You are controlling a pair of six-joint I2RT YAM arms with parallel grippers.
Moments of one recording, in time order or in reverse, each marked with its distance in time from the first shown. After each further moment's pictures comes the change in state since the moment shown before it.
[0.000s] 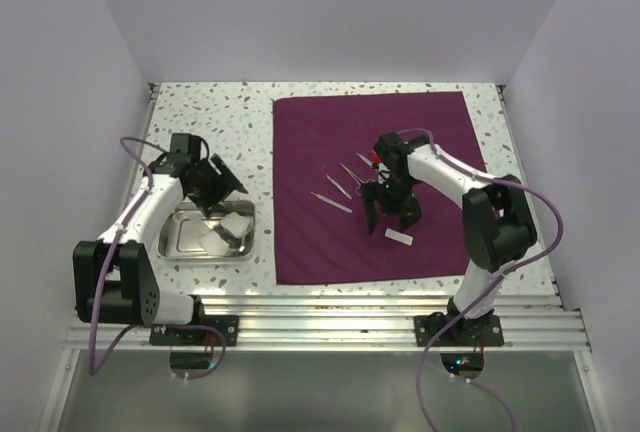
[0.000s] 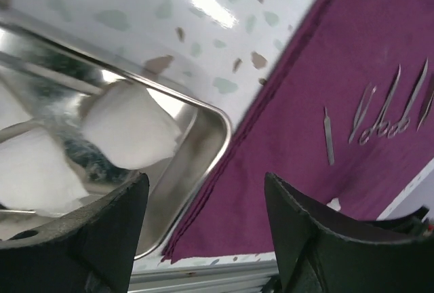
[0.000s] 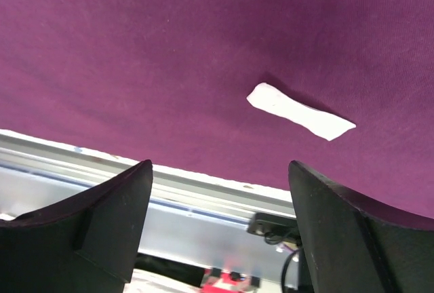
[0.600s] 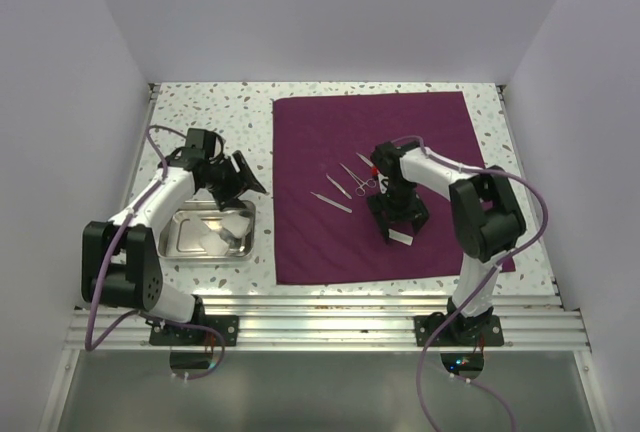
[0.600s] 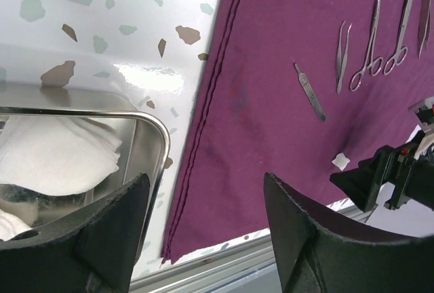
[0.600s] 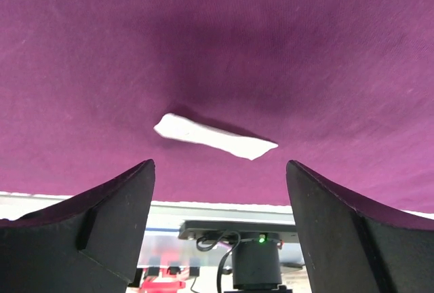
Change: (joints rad) left arm -0.122 0.106 0.053 0.100 0.146 0.142; right arm 0.019 0.086 -0.028 -0.010 0.211 -0.147
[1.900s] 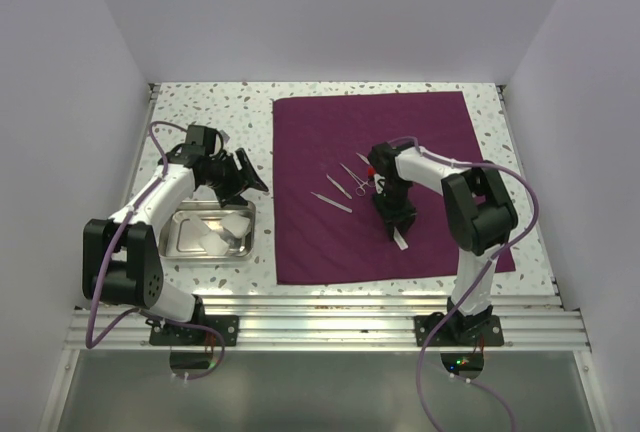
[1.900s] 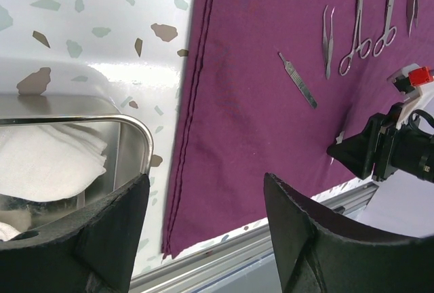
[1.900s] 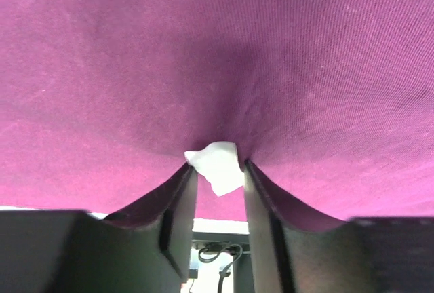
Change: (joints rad) left arm 0.000 0.019 0.032 -0.009 0.061 0.052; right arm 0.000 0.067 0.024 0.040 -0.019 -0.021
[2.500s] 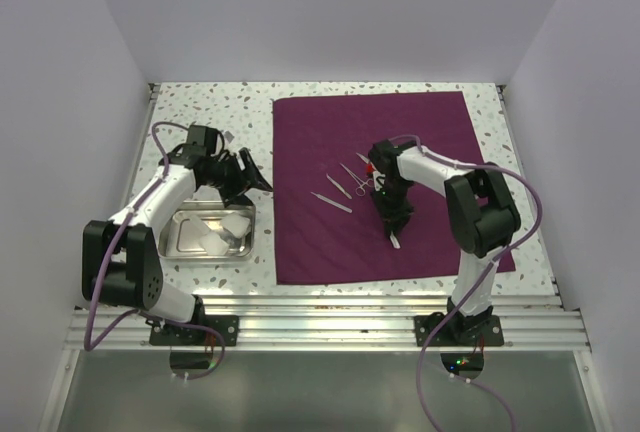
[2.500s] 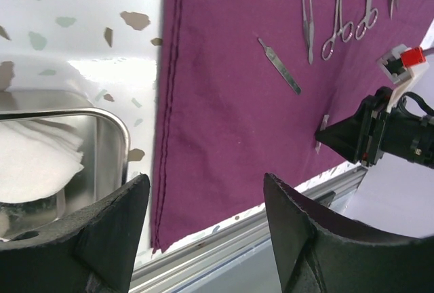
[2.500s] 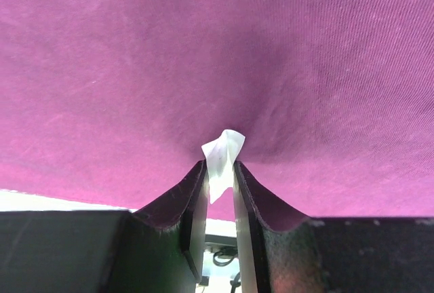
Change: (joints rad) left arm -0.008 -0.008 -0.002 0.005 0.055 -0.001; right arm 0.000 -0.021 -0.001 0.024 -0.064 0.016
